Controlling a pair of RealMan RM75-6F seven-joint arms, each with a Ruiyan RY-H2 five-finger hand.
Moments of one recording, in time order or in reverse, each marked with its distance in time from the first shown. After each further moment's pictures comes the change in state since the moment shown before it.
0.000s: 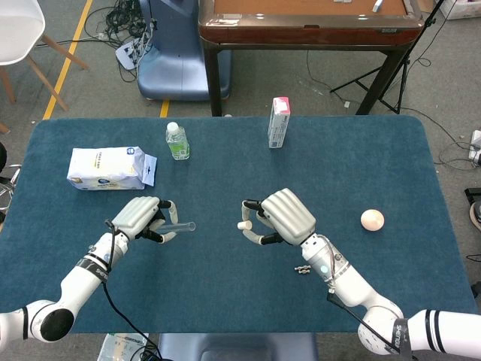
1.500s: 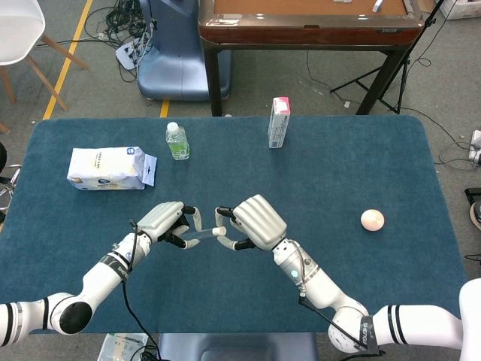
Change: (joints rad) left arm -0.129 -0.053 0.029 -0.002 -0.086 -0.038 -0.077; right arm 0.086 -0.188 -0.001 0.082 0.046 0.035 -0.105
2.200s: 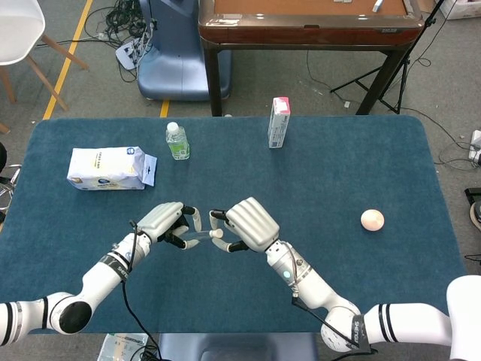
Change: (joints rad) left arm -0.010 0.008 0.009 0.000 -0.004 -0.011 -0.027; right arm 0.028 -0.049 -0.007 0.034 0.026 -0.008 -0.030
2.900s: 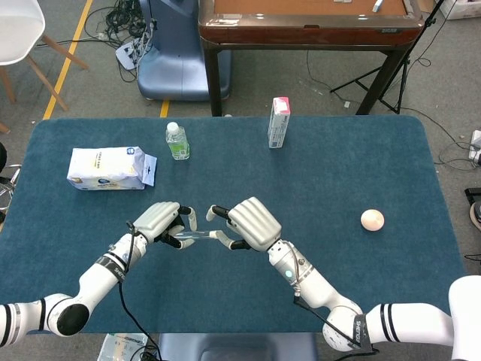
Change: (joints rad) left arm 0.007 -0.001 0.035 0.009 0.039 0.045 0.050; right arm -0.007 0.017 -0.006 -0.001 -0.009 0.006 0.019
